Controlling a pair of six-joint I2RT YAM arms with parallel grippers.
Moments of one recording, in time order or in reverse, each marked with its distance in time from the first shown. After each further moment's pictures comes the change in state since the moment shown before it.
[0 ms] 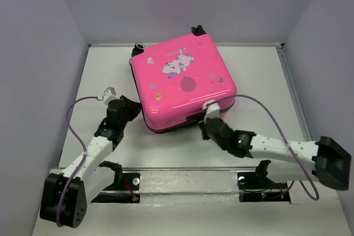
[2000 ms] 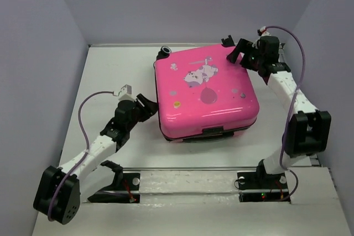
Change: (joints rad) left arm -0.149 0.050 0.026 0.091 0.103 0.006; right arm -0.867 0.437 0.779 -0.246 -0.676 0.045
